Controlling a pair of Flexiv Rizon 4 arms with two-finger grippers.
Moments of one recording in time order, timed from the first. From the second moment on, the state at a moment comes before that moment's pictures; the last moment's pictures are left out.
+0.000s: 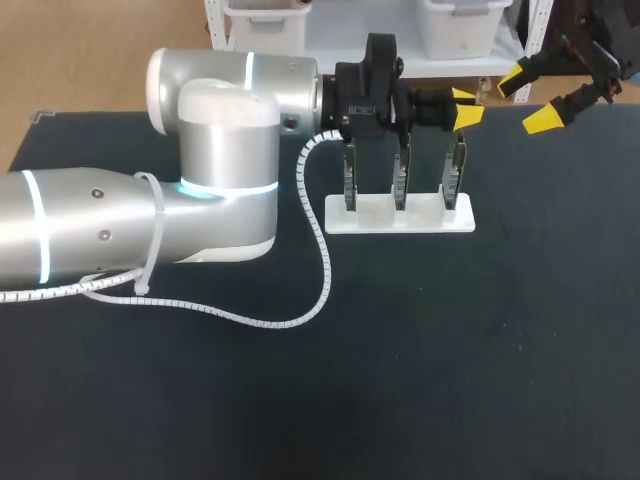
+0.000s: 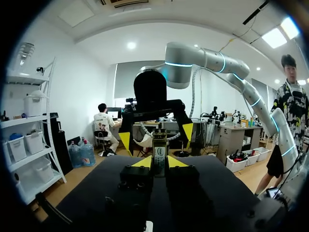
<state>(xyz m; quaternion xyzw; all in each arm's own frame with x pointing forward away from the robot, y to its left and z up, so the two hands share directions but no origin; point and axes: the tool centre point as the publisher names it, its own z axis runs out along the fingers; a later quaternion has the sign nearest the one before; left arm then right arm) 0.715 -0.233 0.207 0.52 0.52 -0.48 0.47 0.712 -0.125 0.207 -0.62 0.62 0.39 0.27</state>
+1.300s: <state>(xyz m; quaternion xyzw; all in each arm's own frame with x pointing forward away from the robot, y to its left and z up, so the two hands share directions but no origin) 0.730 -0.232 0.211 0.54 0.52 -0.49 0.45 0.712 -0.125 0.207 -0.62 0.62 0.39 0.27</state>
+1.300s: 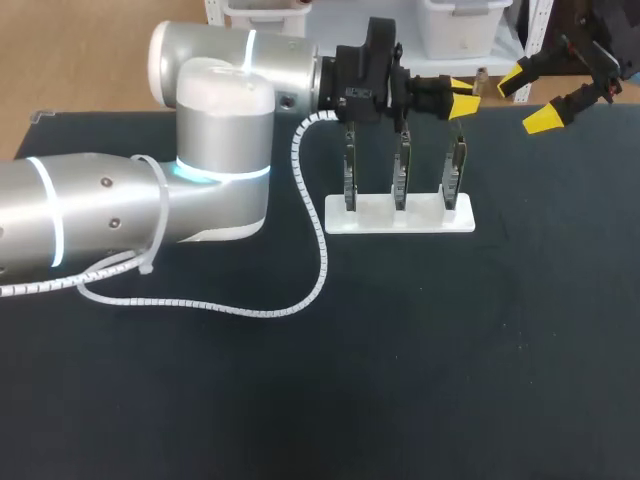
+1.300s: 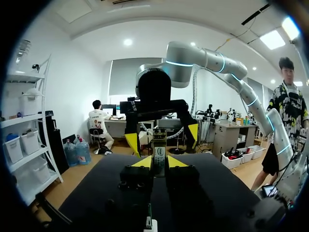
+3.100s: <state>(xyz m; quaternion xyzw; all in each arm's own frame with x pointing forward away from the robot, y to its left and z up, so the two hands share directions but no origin) 0.730 -0.233 0.208 0.52 0.53 -0.49 0.46 0.712 -0.125 0.207 -0.62 0.62 0.39 0.27</state>
